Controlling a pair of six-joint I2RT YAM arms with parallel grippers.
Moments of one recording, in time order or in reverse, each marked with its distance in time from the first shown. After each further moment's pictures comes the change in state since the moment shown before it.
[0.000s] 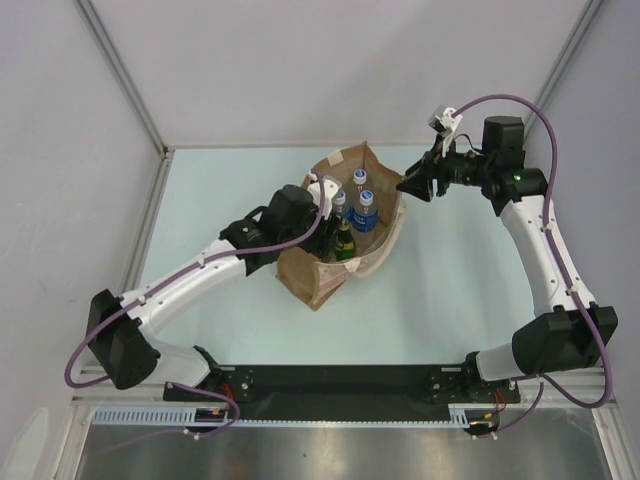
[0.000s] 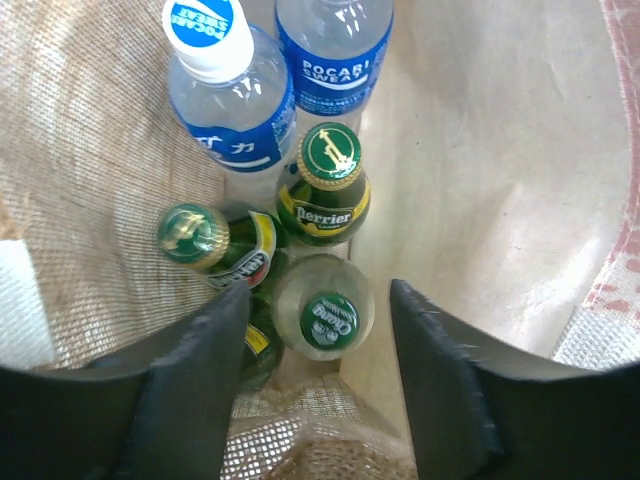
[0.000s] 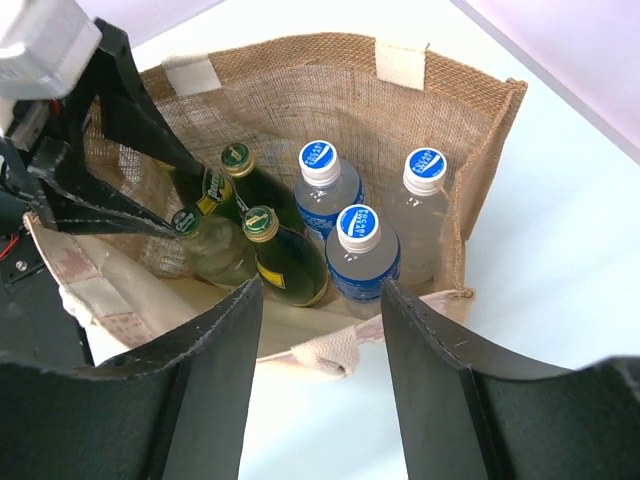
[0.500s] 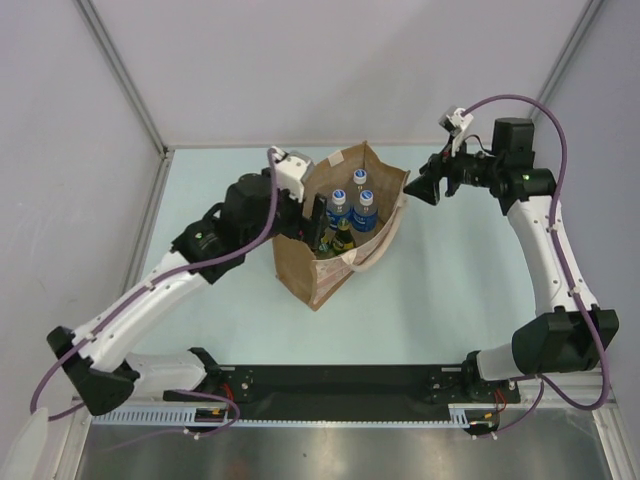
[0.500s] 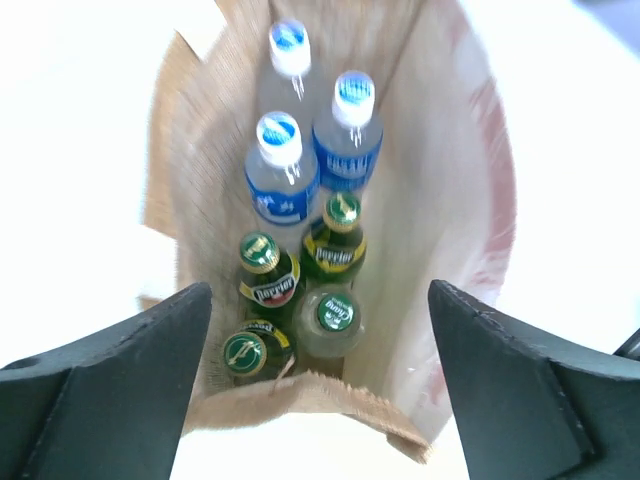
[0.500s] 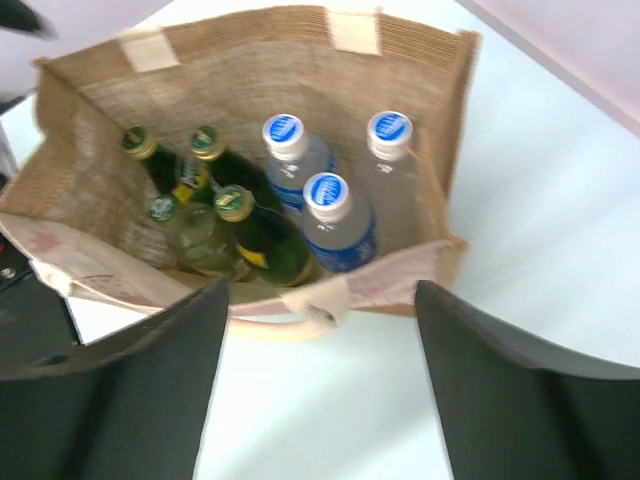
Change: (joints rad) left arm 0.005 -0.174 0.114 -0.079 -0.063 -0.014; right arm -0.051 -0.005 0.003 -0.052 0.019 -0.008
